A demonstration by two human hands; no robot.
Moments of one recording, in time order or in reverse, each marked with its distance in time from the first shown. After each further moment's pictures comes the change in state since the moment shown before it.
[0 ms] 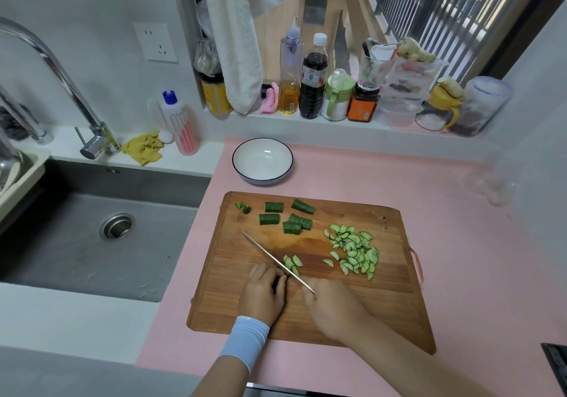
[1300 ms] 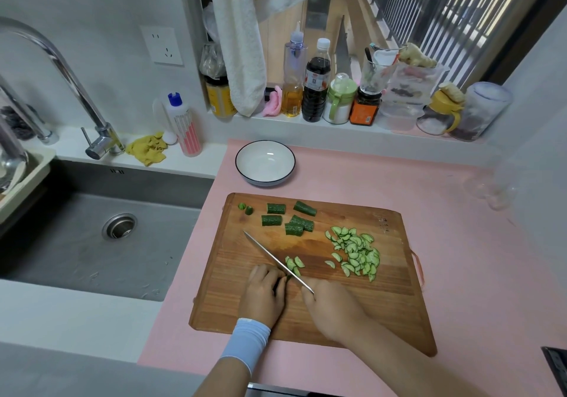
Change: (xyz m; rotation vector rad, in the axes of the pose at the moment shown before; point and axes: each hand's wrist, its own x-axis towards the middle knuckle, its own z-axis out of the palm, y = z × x) left_hand -0.004 -0.004 0.000 0.009 0.011 0.009; right_hand 0.003 0.000 0.007 -0.002 0.017 0.015
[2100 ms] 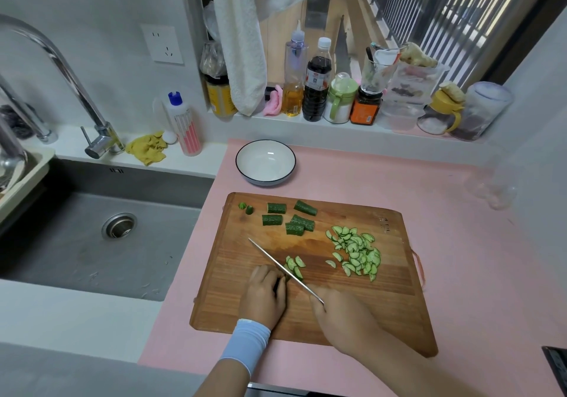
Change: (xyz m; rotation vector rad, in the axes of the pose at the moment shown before) left_hand -0.003 -0.003 0.000 -0.001 0.001 0.027; right_hand -0.023 0.003 -0.007 -0.030 0.001 -0.017
